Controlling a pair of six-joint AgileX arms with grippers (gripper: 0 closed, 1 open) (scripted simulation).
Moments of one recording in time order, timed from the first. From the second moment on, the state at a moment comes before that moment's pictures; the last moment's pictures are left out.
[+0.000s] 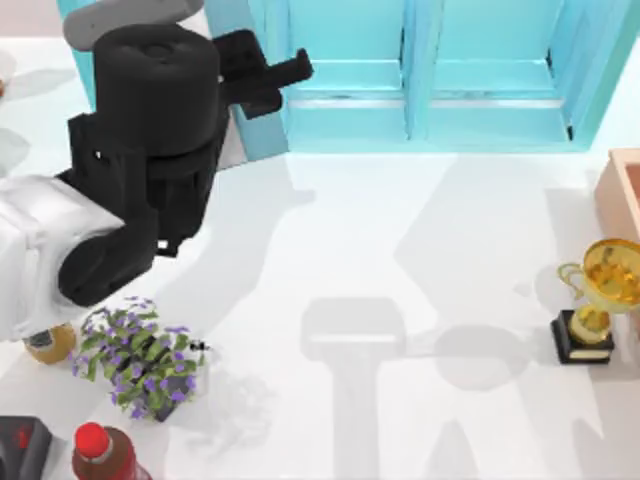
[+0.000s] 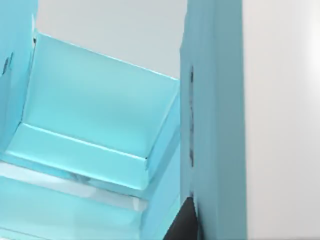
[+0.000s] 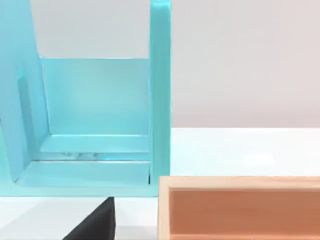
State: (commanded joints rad) left arm -0.67 1.43 0.86 0.32 -0.57 -0.49; right arm 0.00 0.00 0.00 0.00 0.00 0.00
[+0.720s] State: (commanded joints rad) left arm -1.10 1.88 1.10 0.14 -1.03 -1.86; right arm 0.00 0.00 0.00 0.00 0.00 0.00
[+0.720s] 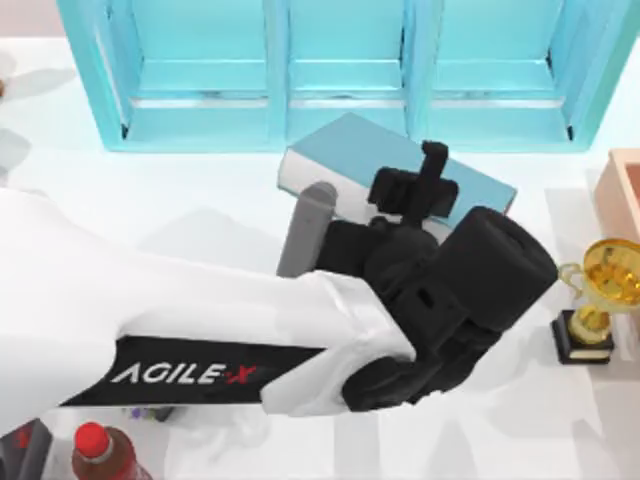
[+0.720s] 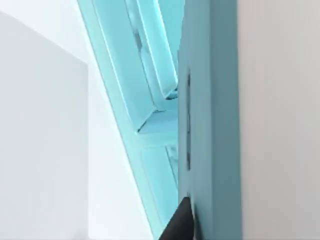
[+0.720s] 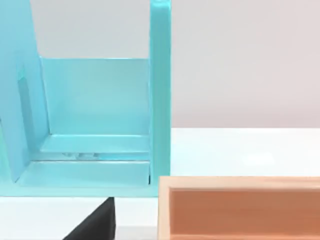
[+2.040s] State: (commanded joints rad) left arm -1.22 2.02 1.16 0.01 -1.22 -2.35; right arm 0.00 0.00 0.00 0.00 0.00 0.00
